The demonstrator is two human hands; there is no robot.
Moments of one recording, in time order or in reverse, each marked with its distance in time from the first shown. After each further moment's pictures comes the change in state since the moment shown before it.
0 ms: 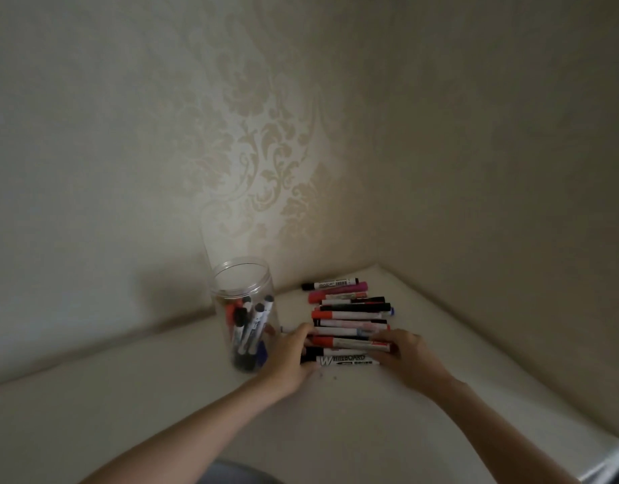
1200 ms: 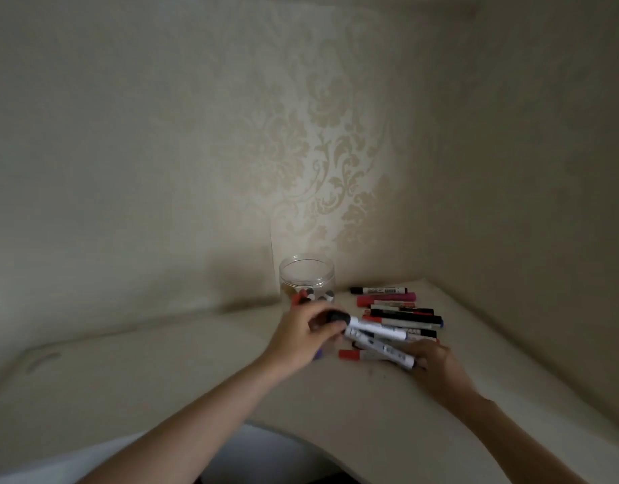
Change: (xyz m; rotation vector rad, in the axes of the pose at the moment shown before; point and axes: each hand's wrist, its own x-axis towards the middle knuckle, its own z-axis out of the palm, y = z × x) left_hand -0.051 0.007 -0.090 -0.494 0.200 0.096; right_hand -0.005 -0.026 0.026 -0.091 0.105 -0.191
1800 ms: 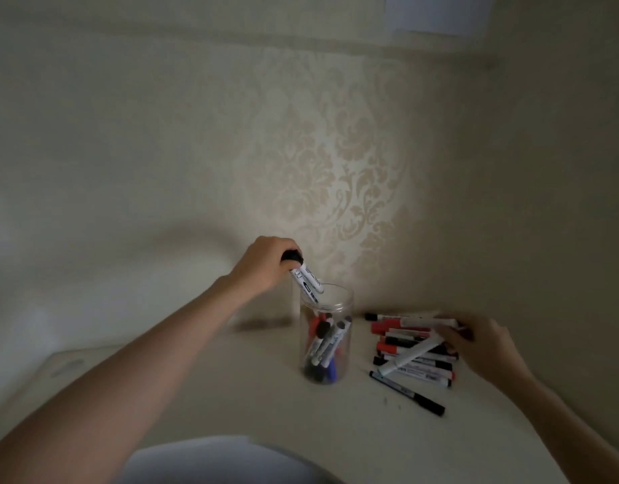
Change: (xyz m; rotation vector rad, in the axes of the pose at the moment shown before) left_hand 0.067 0.061 -0.133 0.714 0.128 0.073; right_hand 0.038 -0.038 -0.090 0.068 0.164 0.073
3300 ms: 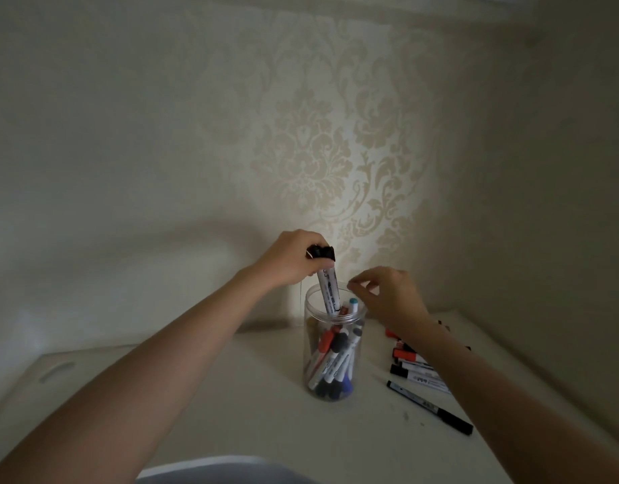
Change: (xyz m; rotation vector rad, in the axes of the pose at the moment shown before) left_hand 0.033 -0.009 0.020 -0.156 -0.111 -0.026; right_hand 0.072 -0.133 0.085 0.001 -0.068 -0.270
